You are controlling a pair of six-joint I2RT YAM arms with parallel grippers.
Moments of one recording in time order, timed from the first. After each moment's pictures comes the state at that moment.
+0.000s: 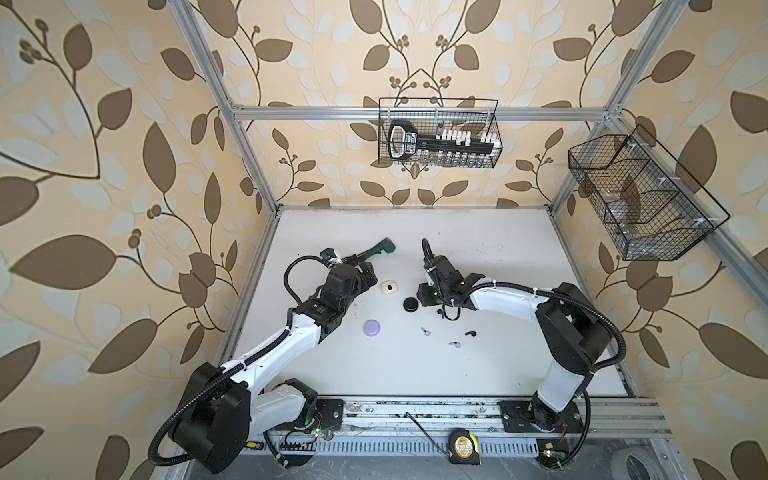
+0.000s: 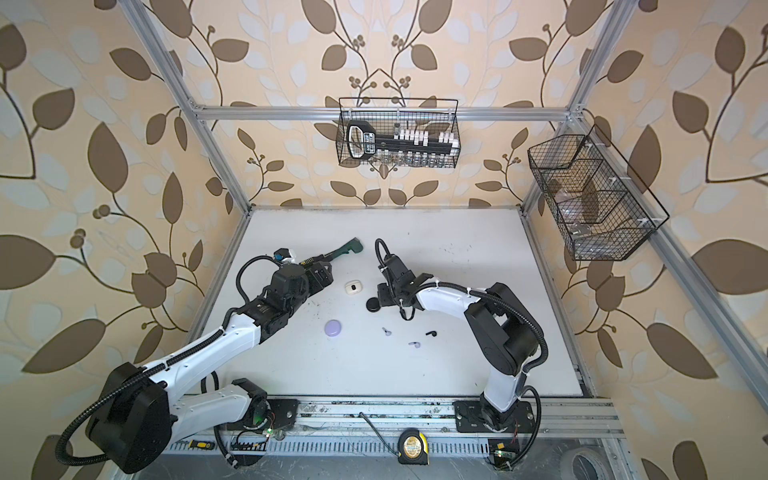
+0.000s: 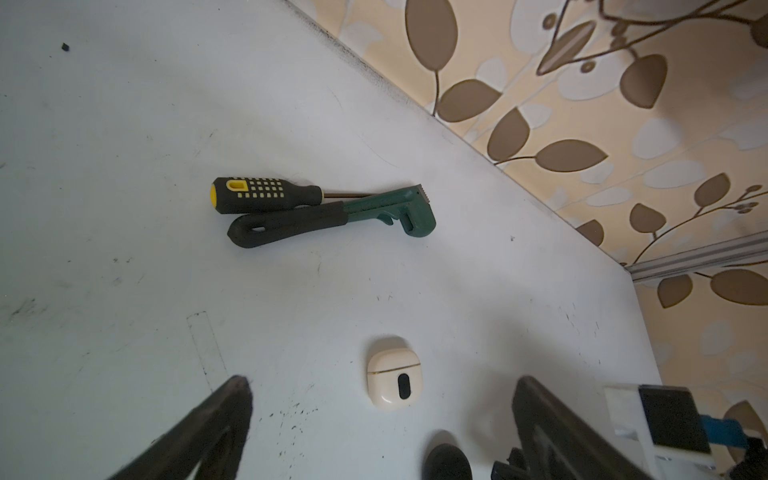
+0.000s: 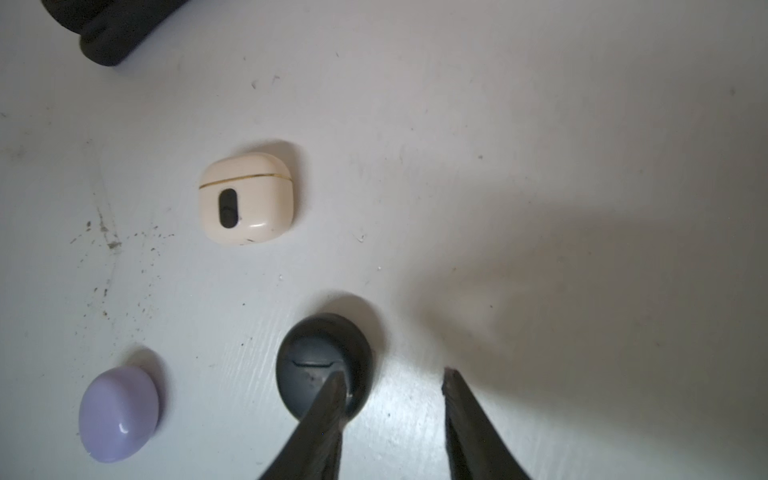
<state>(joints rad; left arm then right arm) -0.45 1.14 0.63 -0.03 -0.26 -0.83 0.68 1.78 1.07 -0.27 0.04 0.48</state>
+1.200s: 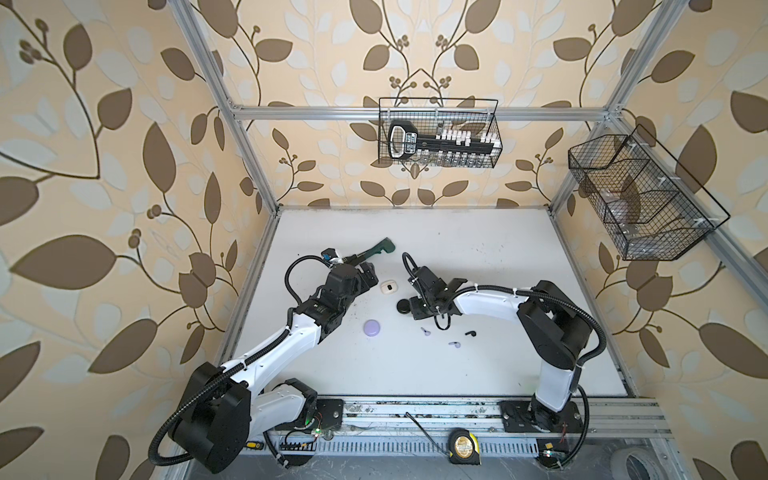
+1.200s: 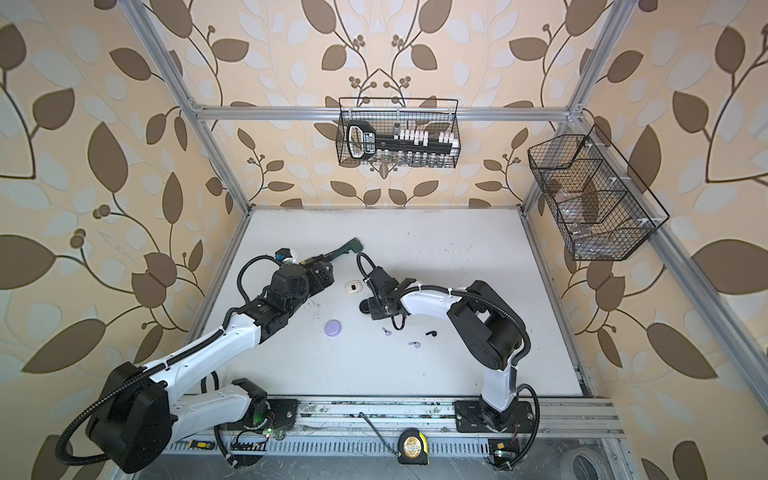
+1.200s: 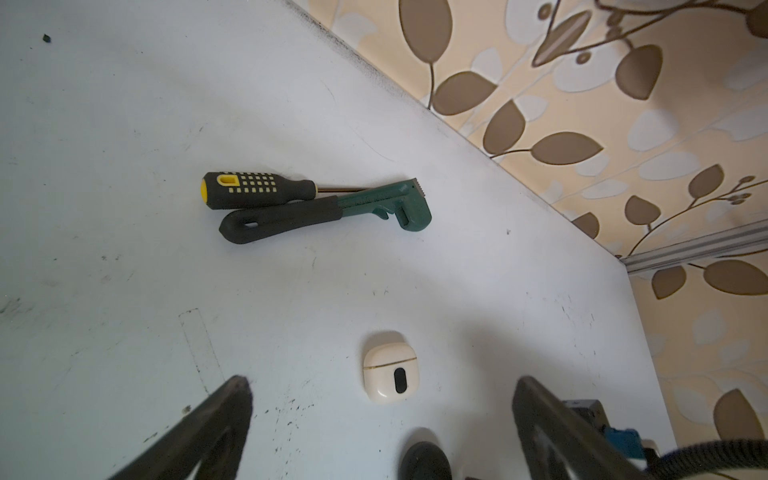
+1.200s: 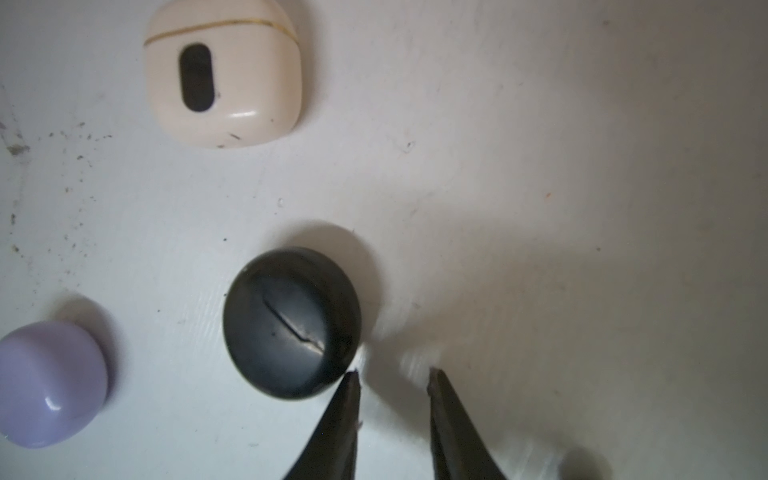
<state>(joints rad) -0.45 1.14 0.63 -0.03 -0.24 -0.83 0.79 1.88 1.13 -0.37 0.08 0.49</state>
